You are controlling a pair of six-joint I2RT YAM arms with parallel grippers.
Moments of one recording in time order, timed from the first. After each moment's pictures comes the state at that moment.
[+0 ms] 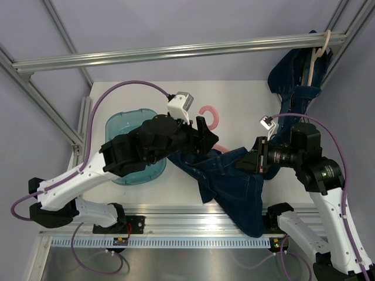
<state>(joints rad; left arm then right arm) -1.18 1.26 1.58 -0.64 -0.33 -0.64 0.26 0.77 1.14 -0.93 -0.88 0.42</state>
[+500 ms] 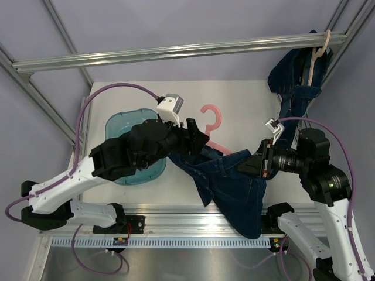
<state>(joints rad) -1.21 1.19 1.56 -0.69 -0.44 -0.61 0.26 0.71 1.15 -0.90 -0.88 0.48</state>
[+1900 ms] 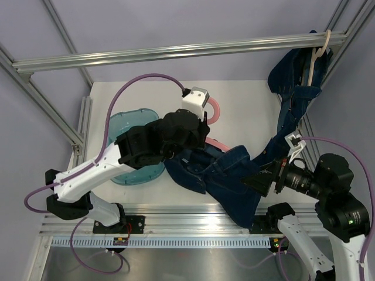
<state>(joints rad) -1.22 1.43 1.80 -0.83 -0.53 -0.48 0.27 0.51 1.18 -0.98 -0.72 0.51</state>
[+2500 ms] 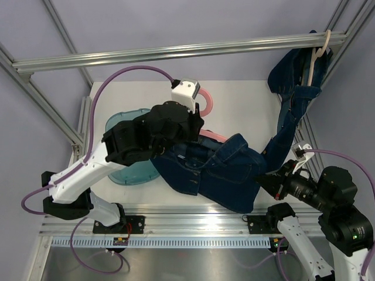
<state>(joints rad) -1.20 1.44 1.96 -0.94 -0.56 -0.47 0.27 0.41 1.15 -1.07 -0.54 0.35</state>
